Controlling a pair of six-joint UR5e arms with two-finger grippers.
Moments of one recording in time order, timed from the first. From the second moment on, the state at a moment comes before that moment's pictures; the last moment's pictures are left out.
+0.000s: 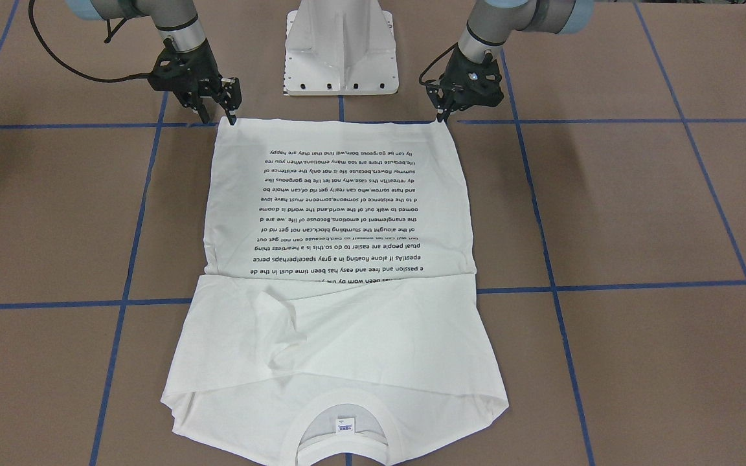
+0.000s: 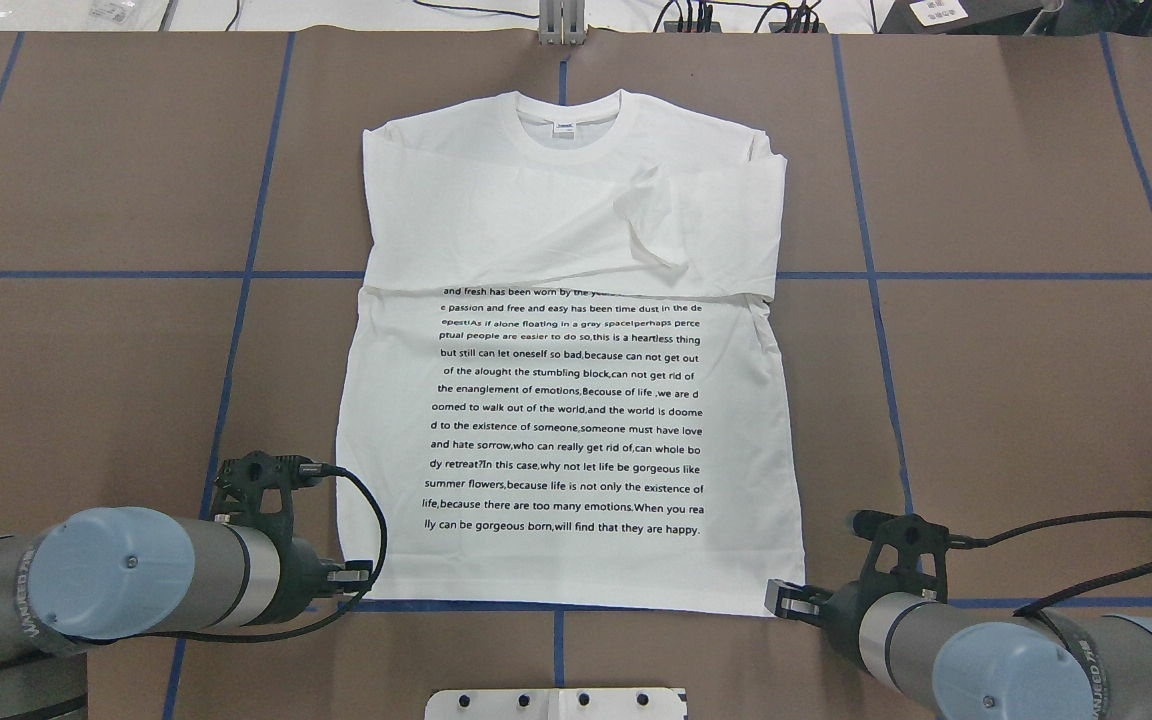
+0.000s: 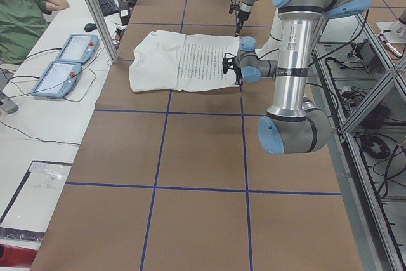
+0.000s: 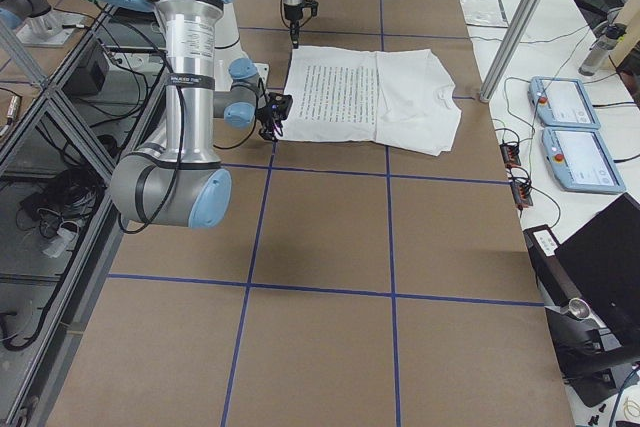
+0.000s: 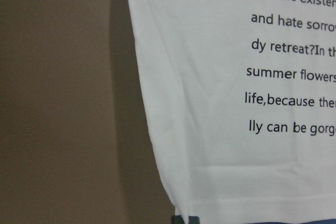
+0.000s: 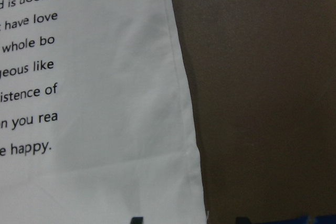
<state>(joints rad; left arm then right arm) -0.23 -1.69 -2.06 -1.95 -1.71 -1.46 0.06 -1.63 2.10 -1.16 1.38 1.75</state>
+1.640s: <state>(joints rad) -0.23 -1.69 -2.06 -1.95 -1.71 -1.46 0.05 -1.56 2.10 -1.27 1.37 1.81</state>
